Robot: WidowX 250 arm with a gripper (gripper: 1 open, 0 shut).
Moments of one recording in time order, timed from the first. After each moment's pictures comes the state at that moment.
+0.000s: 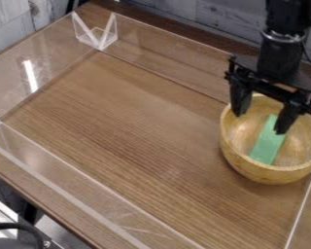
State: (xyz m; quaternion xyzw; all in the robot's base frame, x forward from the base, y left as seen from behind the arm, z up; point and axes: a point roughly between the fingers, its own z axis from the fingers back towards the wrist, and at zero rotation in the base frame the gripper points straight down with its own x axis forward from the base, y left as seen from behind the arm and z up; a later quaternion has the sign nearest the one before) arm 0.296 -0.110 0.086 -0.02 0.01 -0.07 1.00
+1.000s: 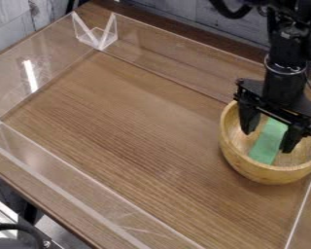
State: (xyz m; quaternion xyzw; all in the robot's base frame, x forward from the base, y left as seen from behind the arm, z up) arm 0.307 -0.119 0.057 -0.04 -0.02 -0.10 0.99
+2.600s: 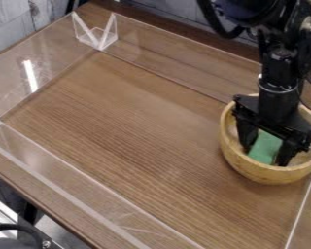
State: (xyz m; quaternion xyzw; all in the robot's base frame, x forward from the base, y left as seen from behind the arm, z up) arm 0.308 -0.111 0.034 -0.06 -0.02 -0.10 0.99
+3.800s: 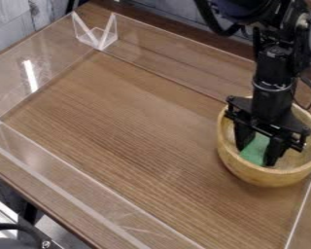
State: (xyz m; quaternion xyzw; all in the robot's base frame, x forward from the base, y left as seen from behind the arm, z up) arm 0.303 -0.103 0.038 -0.06 0.01 -0.08 1.00
